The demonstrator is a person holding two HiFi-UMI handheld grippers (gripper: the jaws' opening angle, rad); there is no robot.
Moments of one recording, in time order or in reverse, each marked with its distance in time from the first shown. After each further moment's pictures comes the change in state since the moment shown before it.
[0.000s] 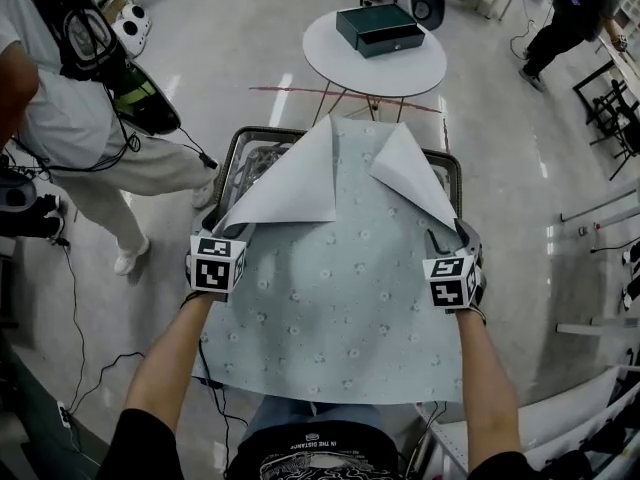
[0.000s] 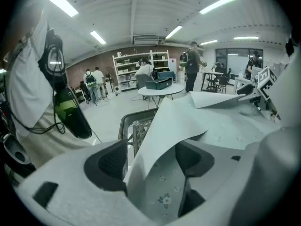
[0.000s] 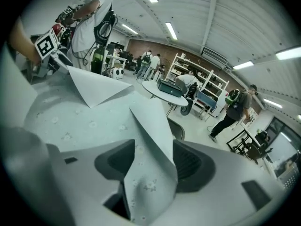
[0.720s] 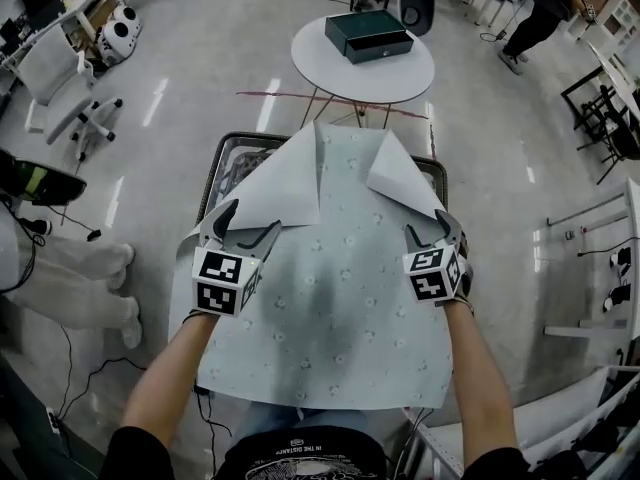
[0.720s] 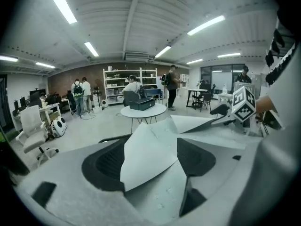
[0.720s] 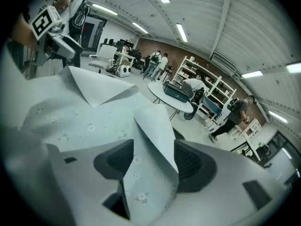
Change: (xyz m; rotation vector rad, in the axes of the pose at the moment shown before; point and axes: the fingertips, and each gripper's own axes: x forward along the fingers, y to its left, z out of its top) left arm -0.026 -0.078 0.080 0.021 -0.209 -0.157; right arm 0.015 0.001 0.029 -0.111 -0.004 0.032
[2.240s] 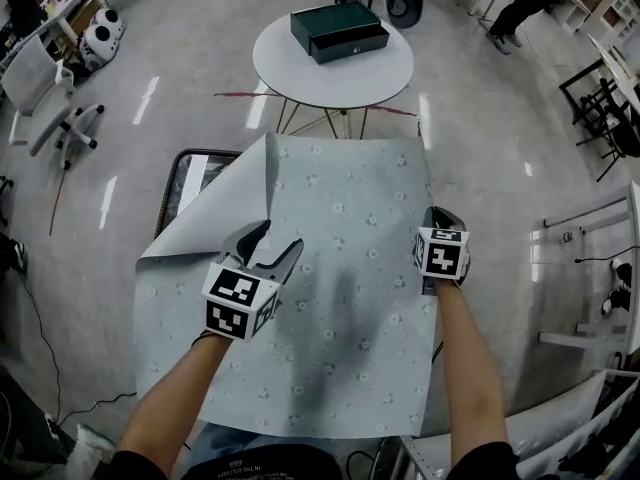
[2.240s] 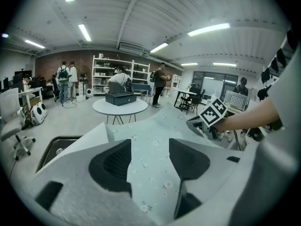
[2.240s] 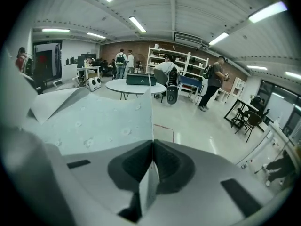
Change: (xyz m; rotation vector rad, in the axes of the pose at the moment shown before) left arm 0.104 -0.115 0.034 -0.088 0.051 -0.186; right arm 0.101 -0.126 -0.076 0.459 0.055 -0.076
